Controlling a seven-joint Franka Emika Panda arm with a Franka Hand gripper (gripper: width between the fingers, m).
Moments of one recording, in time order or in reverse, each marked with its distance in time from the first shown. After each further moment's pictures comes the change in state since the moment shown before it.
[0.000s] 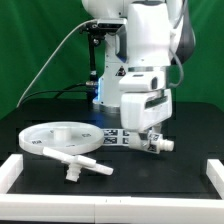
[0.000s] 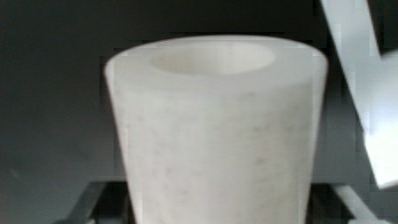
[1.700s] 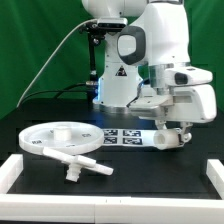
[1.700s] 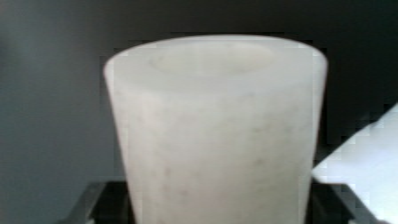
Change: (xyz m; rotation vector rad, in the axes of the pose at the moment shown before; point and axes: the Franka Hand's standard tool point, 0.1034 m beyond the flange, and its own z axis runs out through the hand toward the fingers) arm 0.025 -0.035 -0.001 -0.031 0.061 -1.098
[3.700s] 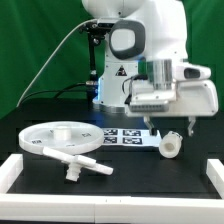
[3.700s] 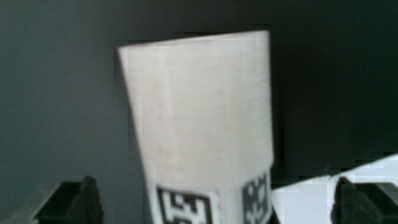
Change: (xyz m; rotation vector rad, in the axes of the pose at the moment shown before) arm -0.005 0.003 -0.032 0.001 -0.044 -0.436
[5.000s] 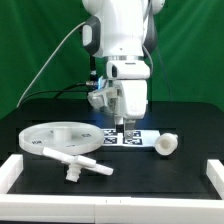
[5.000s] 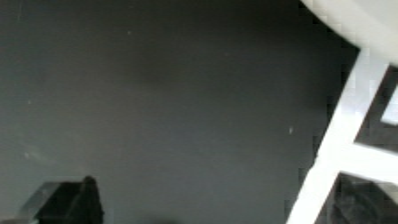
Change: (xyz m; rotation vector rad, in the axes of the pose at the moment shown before) arm -0.048 -0.089 0.011 0.051 -0.033 0.916
